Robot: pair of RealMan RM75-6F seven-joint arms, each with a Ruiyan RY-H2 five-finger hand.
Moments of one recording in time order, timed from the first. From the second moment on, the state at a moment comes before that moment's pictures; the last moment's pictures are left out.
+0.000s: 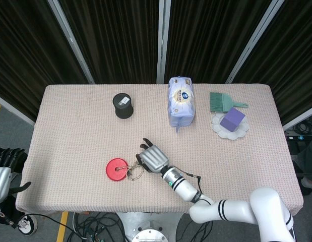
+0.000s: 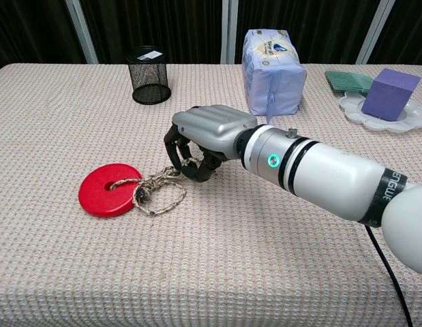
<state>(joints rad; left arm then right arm) -0.05 -1.12 -0.02 -1.54 1.48 1.49 -0.01 0.95 -1.87 0.16 -1.33 -1.12 0.89 -0.40</state>
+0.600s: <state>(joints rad) -0.05 -1.12 -0.02 -1.53 1.49 1.49 -0.03 0.89 -1.86 0.18 -1.32 -1.21 0.98 -0.32</state>
